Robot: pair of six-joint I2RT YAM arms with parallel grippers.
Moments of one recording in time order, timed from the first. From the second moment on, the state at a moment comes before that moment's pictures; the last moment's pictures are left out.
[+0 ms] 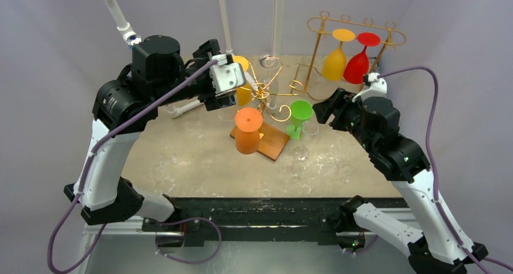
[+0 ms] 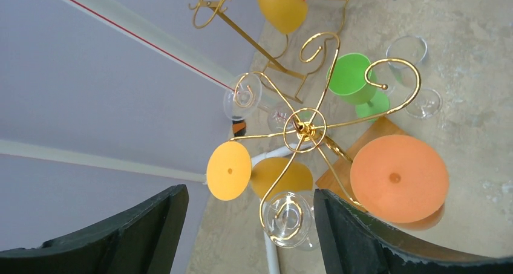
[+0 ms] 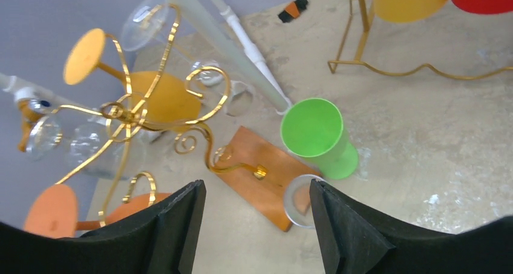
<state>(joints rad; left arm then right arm) -0.73 1.43 2.23 -1.15 0.16 0.74 0.54 0.87 1.30 -0.73 0.24 0.59</state>
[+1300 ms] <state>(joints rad) -0.73 1.36 2.20 -1.17 0.16 0.68 0.45 1.12 1.08 -0.74 0.22 0.52</state>
